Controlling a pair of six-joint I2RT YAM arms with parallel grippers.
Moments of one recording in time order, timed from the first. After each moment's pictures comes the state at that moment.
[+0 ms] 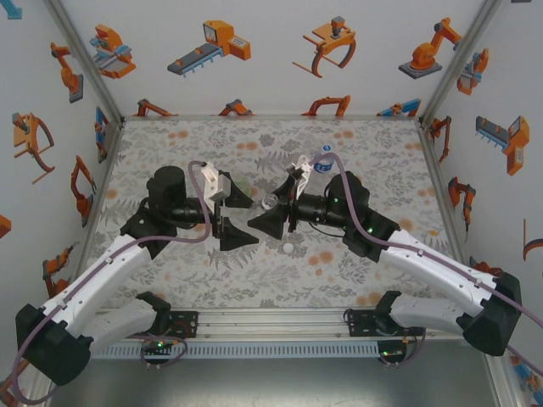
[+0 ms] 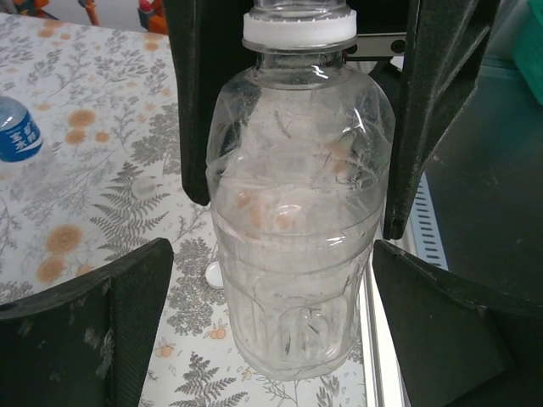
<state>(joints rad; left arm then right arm) -0.59 1.00 0.82 -0.07 0.99 0.14 0.89 1.09 0.92 0.13 -0.47 0.30</state>
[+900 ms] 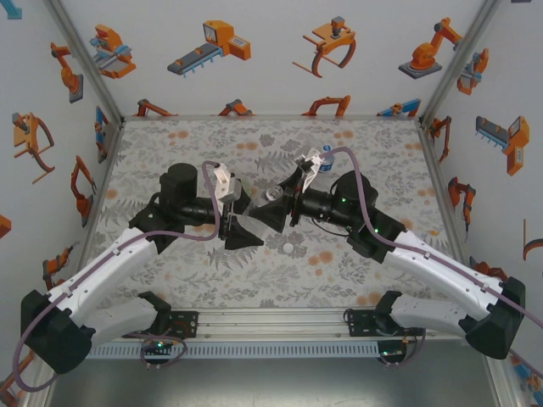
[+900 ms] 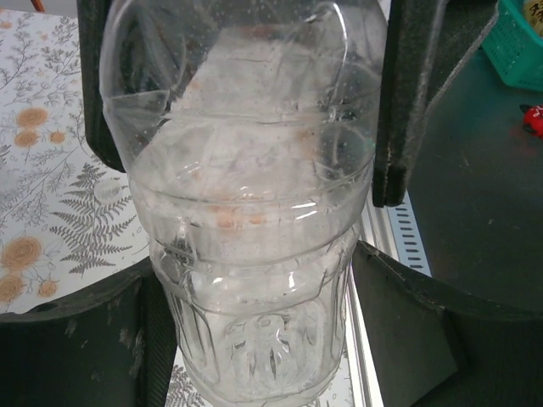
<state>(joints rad) -0.64 1.07 0.86 -0.11 1.02 0.17 0.89 1.07 0.95 0.14 -0.38 0.36</state>
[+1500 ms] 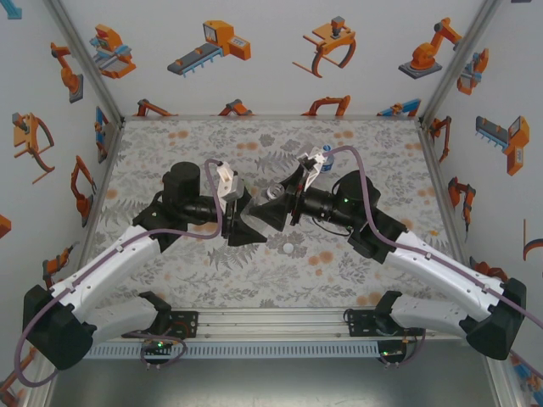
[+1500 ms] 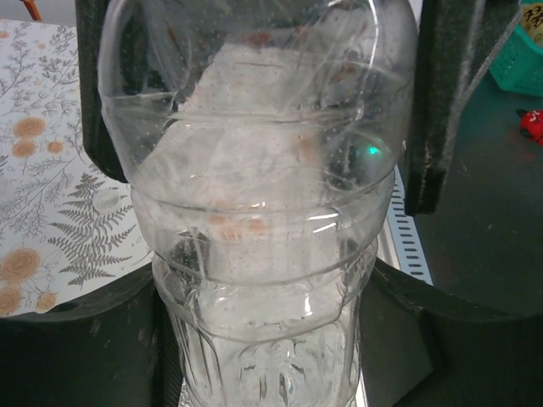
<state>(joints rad) -0.65 1.09 0.87 -0.07 1.02 0.15 0.89 1.06 0.95 0.16 -0.37 0.38</state>
